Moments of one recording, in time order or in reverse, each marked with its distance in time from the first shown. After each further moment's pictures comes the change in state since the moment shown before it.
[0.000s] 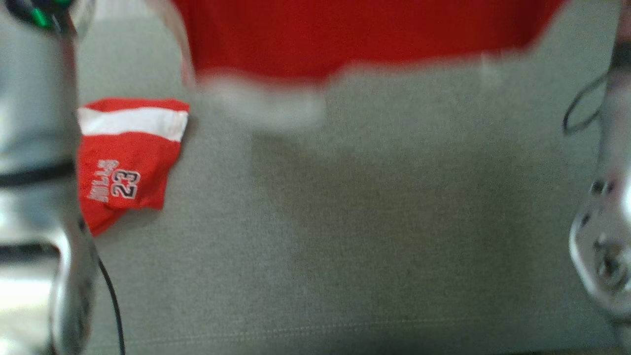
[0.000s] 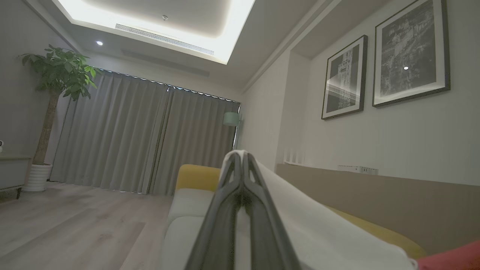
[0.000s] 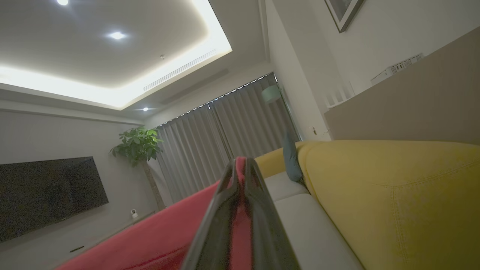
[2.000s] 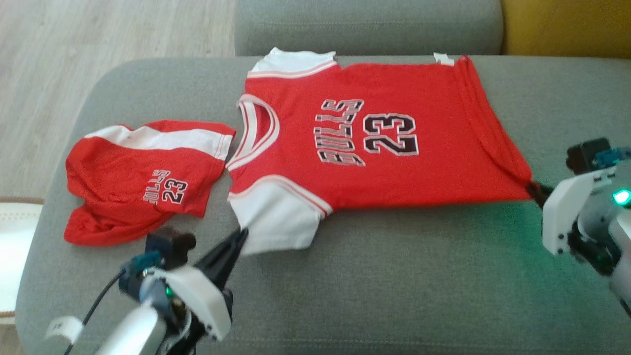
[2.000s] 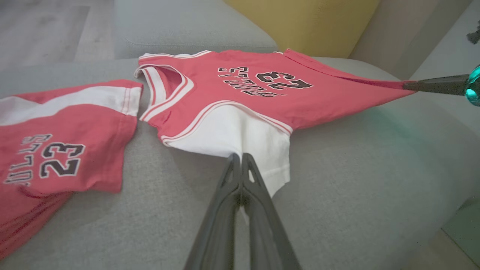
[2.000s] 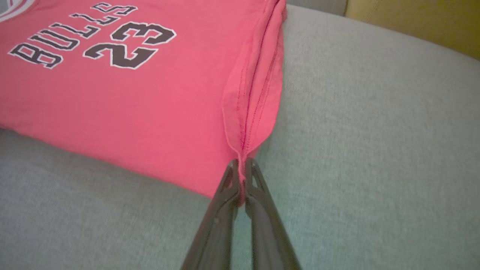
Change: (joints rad) left arm 0.963 0.182 -0.461 -0.143 -0.127 -0.112 0.063; right arm 0.648 -0.505 0.835 0.170 0.331 0.000 0.230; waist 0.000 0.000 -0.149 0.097
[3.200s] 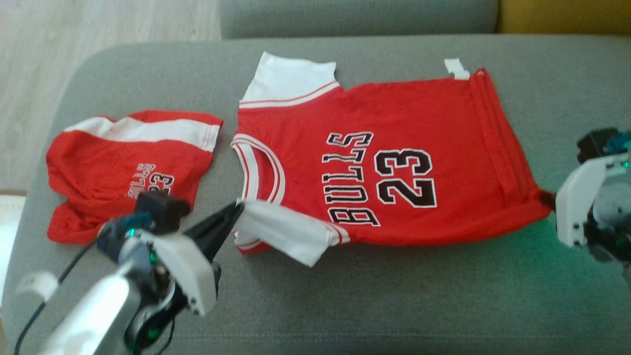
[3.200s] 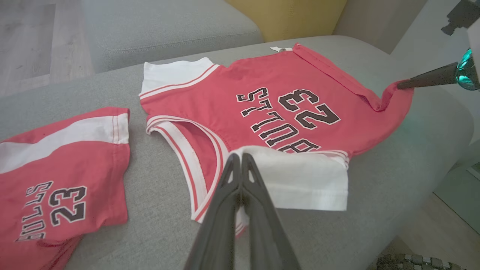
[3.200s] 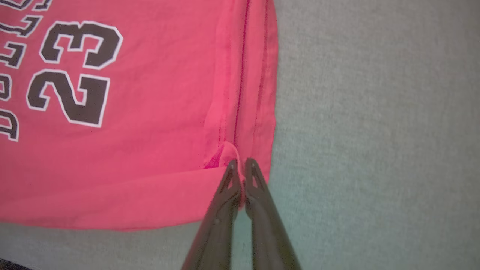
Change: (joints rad) left arm -0.014 0.150 0.006 -0.301 -0.060 0.052 0.257; right arm 0.138 0.015 -0.321 -0.259 -0.114 0.000 0.466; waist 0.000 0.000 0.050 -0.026
